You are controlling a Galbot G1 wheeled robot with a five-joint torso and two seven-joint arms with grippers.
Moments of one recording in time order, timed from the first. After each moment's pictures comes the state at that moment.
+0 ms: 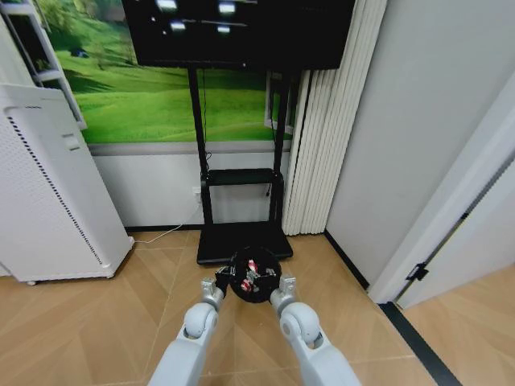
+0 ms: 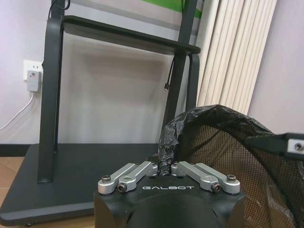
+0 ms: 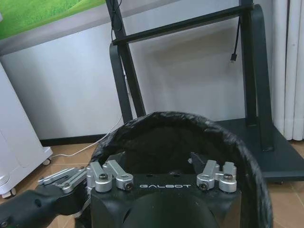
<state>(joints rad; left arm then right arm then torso) 1.11 -1.44 -0.25 -1.64 -0.29 0.17 0.02 -1.17 1.42 0.19 1.92 0.38 -0.49 0.13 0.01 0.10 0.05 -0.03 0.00</state>
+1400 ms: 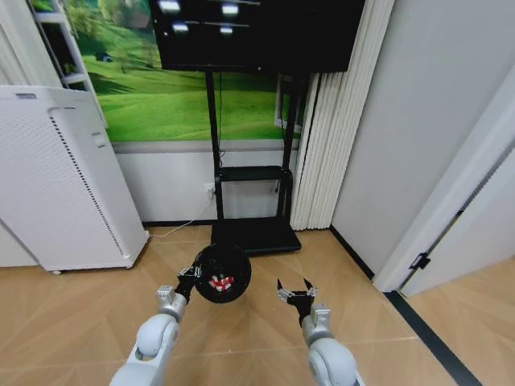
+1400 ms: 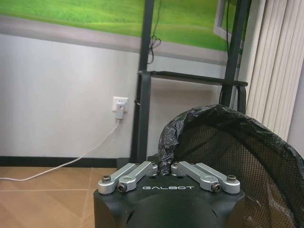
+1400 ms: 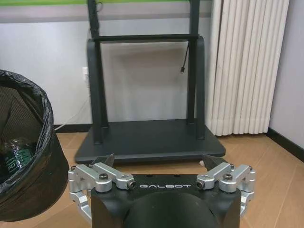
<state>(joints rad) 1.28 -1.31 -0.47 -1.88 -0.36 0.18 0.03 -1.49 1.44 0.35 2.09 0.12 -0.36 0.19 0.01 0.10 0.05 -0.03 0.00</state>
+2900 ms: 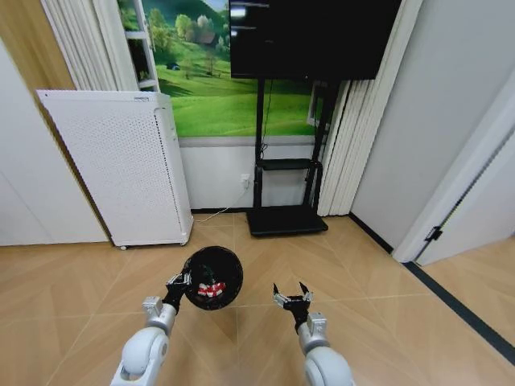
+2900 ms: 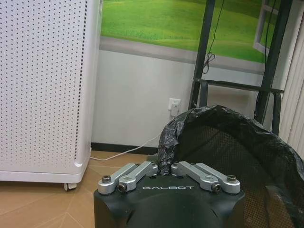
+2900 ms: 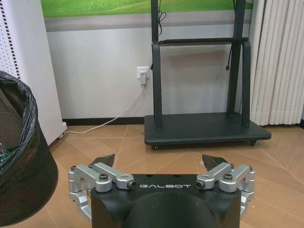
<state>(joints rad) 1.39 -1.34 -0.56 -1.94 -0.37 0.17 0.04 -1.52 1.45 0.33 2.05 0.10 -0.26 0.17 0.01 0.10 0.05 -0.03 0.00</state>
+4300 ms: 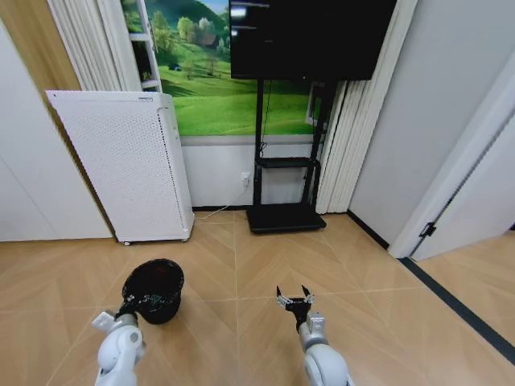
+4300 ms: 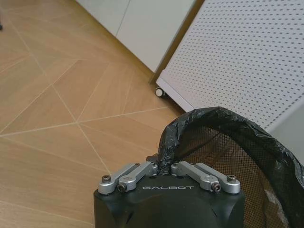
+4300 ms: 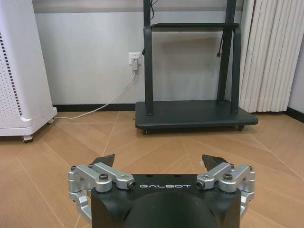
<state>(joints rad) 1.23 -1.41 -0.87 -1.66 -0.86 0.25 -0.50 -1.46 1.45 0.35 1.91 0.11 -0.23 0.17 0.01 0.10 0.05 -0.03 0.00</state>
